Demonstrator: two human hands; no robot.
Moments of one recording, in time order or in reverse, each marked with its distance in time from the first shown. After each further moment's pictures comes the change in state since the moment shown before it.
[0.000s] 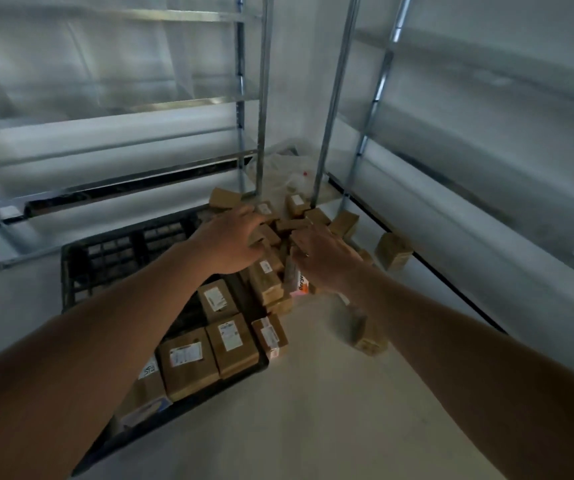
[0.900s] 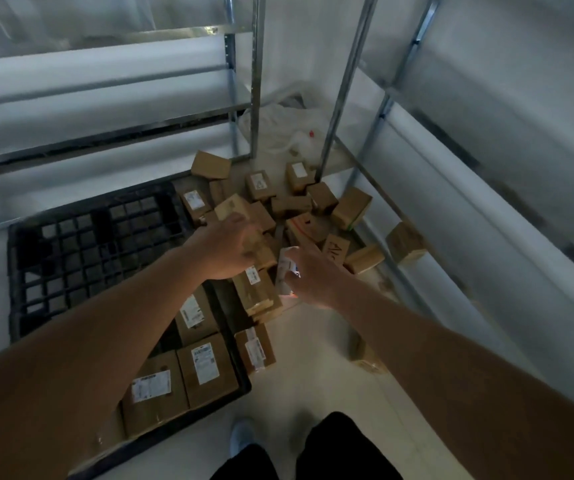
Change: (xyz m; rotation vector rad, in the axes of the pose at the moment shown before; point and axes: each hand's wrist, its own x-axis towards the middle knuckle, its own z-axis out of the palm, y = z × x) left_hand 0.323 -0.100 0.084 -0.088 -0.228 -0.132; right_hand 0.309 0.141 0.042 0.068 -0.308 0.051
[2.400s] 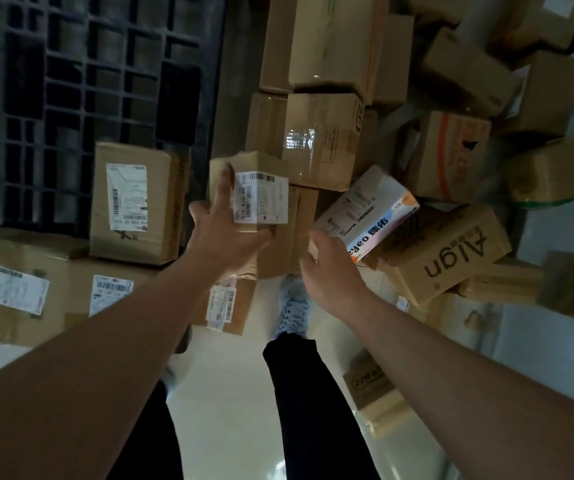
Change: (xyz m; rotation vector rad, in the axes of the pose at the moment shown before) left_hand 0.326 -0.226 0.475 -0.884 0.085 -1.092; right_hand 0.476 0.234 0.335 0.210 -0.616 0.115
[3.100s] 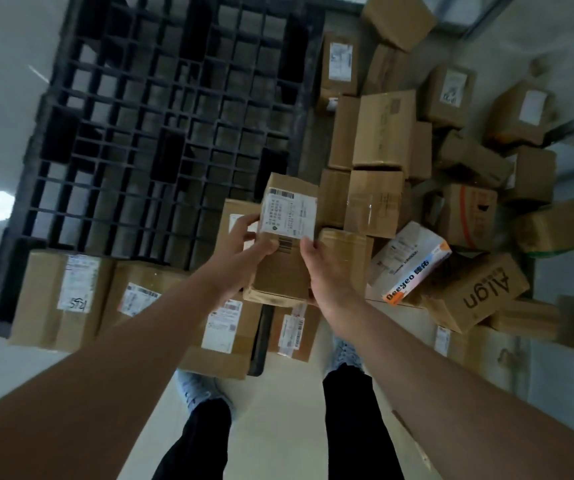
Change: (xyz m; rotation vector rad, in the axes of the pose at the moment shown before) left_hand -0.097 -0.061 -0.212 -0.608 -0.242 0.099; right_hand -0.105 -0.193 0.110 0.678 -0.068 -0.065
